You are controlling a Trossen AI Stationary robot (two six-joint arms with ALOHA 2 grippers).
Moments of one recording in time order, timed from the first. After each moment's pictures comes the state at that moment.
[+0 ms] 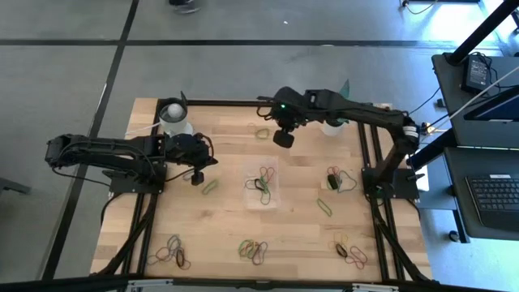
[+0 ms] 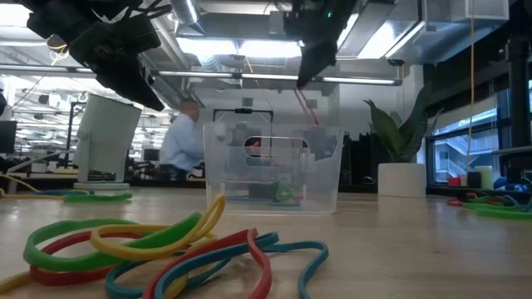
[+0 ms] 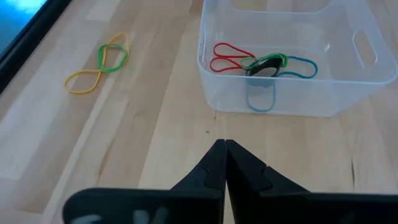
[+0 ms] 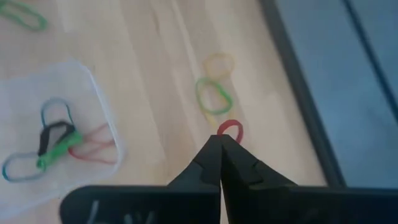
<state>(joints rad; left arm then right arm) 0.12 0.83 0.51 -0.36 -0.04 -0.03 -0.27 1.74 1.72 -0.98 0.15 -0.02</state>
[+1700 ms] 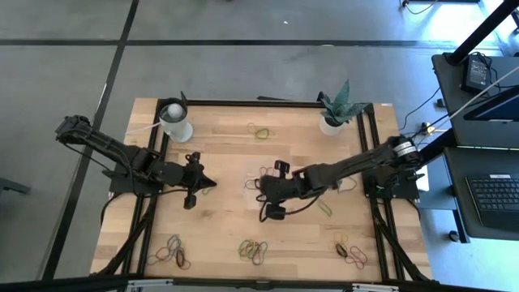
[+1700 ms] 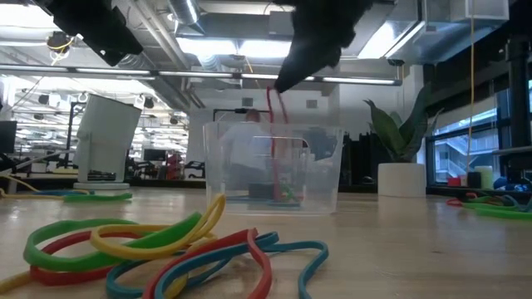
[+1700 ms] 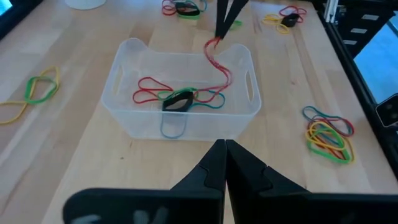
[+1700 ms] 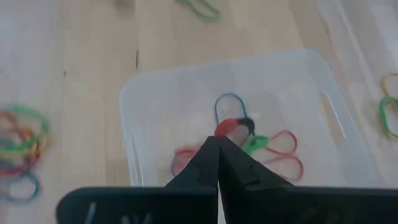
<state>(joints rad) -0.38 0.84 0.61 -0.37 -0.32 -0.35 0.27 1.80 1.40 -0.55 0.33 0.32</state>
